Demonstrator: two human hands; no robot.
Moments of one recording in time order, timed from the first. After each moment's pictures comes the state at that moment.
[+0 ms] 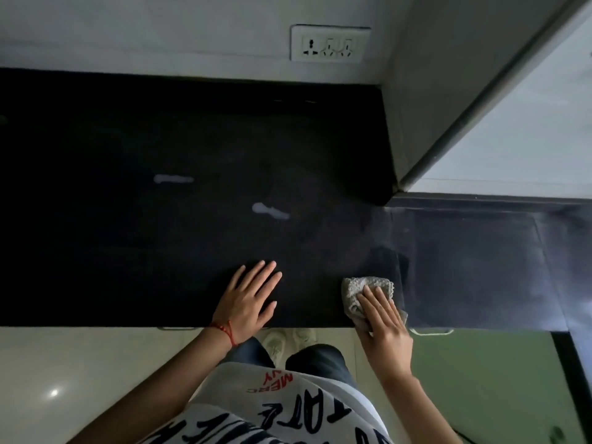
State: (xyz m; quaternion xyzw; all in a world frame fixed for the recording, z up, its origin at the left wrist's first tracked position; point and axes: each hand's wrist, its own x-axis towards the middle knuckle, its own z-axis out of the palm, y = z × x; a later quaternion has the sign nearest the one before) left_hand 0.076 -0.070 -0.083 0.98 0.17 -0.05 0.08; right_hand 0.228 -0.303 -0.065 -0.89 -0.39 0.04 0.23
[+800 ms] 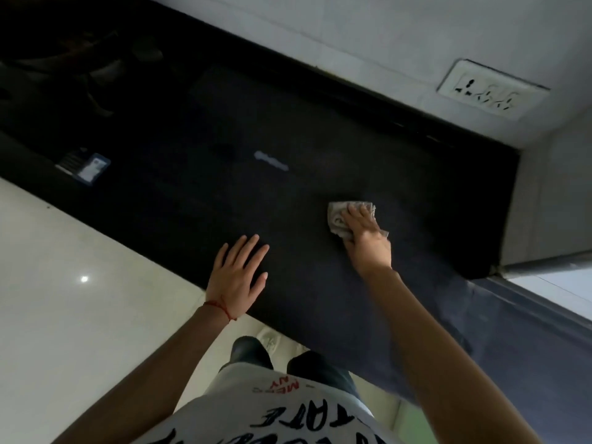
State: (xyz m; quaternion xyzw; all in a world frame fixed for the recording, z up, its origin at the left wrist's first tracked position) left_hand 0.020 -0.022 -0.078 0.87 0.48 -0.05 0.08; right_hand 0.283 -0.049 -0.050 -0.78 -0.58 0.16 0.17
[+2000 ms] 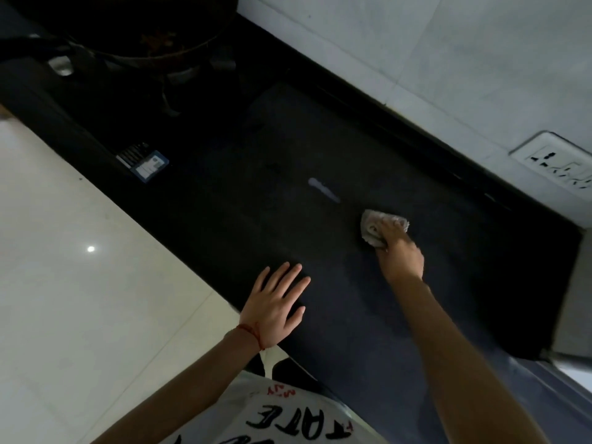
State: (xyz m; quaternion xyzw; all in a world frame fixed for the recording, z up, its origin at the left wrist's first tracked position) left_hand 0.015 -0.018 -0.084 0.88 0.47 0.00 0.10; right_hand 0.269 0.029 -0.037 -0.80 -0.57 0.16 0.11
